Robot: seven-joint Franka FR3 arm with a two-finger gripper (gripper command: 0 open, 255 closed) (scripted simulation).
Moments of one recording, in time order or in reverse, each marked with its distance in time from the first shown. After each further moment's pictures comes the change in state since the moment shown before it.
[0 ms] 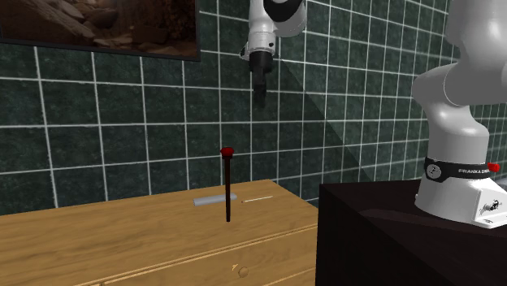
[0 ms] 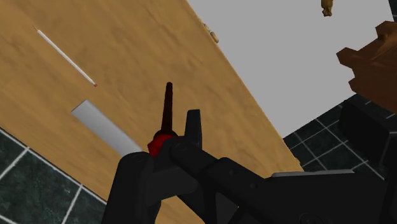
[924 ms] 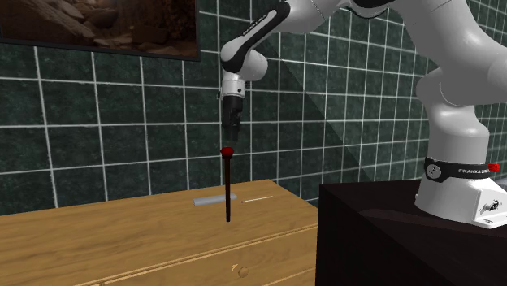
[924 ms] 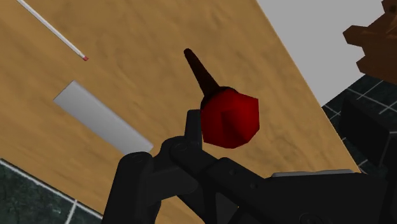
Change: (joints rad) arm -0.175 0.575 0.002 0.420 0.339 0.028 -0.264
